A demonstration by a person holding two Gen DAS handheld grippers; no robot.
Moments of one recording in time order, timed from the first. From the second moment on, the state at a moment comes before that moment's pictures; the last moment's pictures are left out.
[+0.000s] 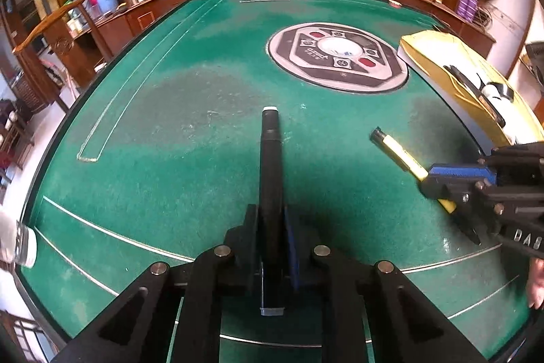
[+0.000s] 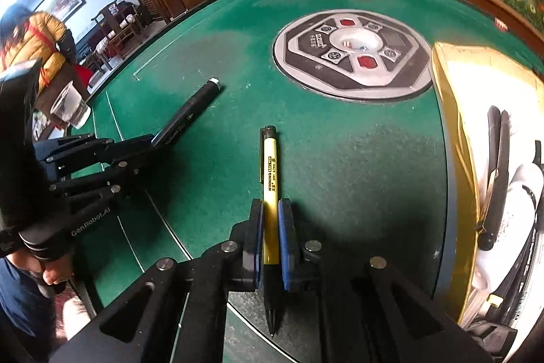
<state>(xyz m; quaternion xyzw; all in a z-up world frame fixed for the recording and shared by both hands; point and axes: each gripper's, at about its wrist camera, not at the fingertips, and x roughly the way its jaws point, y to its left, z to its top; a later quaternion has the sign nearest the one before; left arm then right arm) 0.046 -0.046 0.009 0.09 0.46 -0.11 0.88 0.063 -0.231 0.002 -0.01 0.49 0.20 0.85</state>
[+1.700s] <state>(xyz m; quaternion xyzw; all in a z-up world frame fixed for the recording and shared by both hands) -0.002 -0.108 0.070 0.08 0.38 -0.10 0.92 0.038 -0.304 0.061 0.13 0.40 0.21 0.88</state>
